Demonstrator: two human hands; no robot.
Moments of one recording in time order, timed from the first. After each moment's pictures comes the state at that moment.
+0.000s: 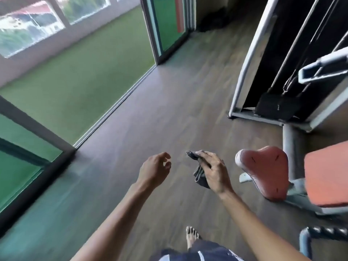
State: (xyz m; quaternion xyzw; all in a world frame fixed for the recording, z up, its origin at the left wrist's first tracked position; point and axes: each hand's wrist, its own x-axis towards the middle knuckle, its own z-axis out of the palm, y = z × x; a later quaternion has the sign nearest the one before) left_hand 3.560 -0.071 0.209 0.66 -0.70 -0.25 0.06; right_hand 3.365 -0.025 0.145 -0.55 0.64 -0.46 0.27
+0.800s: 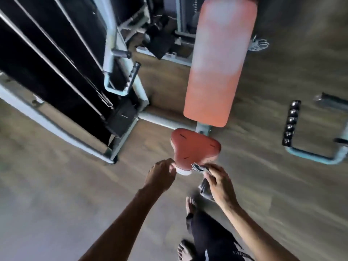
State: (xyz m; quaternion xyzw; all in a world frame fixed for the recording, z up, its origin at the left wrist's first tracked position) left_hand 3.219 -0.369 0.149 -0.04 -0.95 -0.24 -0.19; right_hand 3.284 -0.175 0.082 0.12 0.88 -0.46 -0.04
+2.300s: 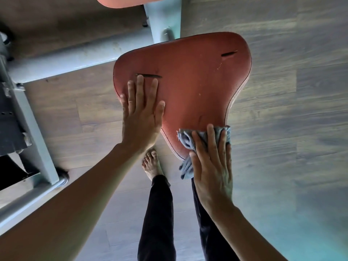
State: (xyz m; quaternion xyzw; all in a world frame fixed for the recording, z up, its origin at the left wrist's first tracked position) left_hand 2.938 -0.368 -0.308 -0.39 -0.89 -0.10 -0.21; right_hand 3.146 -0.335 -0.265 0.42 0.89 -0.19 0.01
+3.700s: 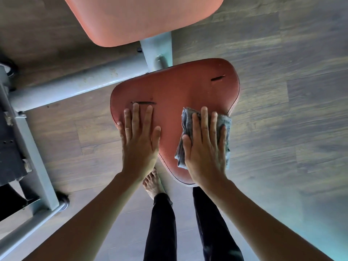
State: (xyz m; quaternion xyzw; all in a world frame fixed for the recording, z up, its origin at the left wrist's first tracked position) left_hand 2.942 -0.367 -0.309 -0.36 -0.90 -0.13 -0.21; right_hand 3.080 -0.273 -0.289 0.44 0.89 -0.11 0.09
